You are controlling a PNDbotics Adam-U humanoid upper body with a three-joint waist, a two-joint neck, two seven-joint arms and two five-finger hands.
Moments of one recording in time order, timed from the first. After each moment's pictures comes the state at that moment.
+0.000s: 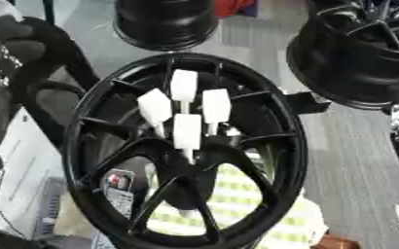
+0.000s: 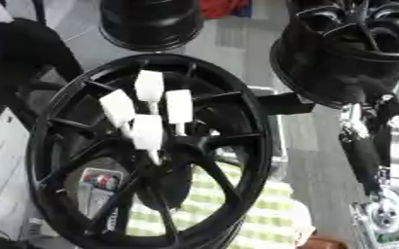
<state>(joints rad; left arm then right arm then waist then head) -0.28 0.51 0.01 -1.98 0.14 -0.16 -0.02 0.01 -0.26 0.10 -1.99 0.17 -0.03 -0.43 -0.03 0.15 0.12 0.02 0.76</state>
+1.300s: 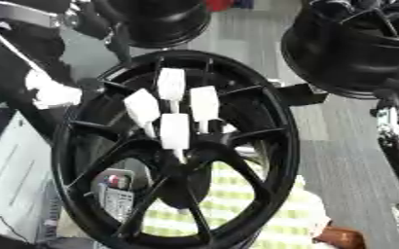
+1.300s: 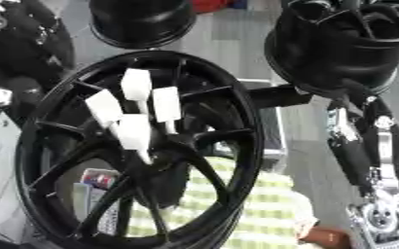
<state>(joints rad) -1.03 0.93 -0.52 -1.83 -0.22 -0.23 -0.88 0.02 -0.30 0.13 -1.99 0.18 -0.03 -0.40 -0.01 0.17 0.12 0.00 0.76</state>
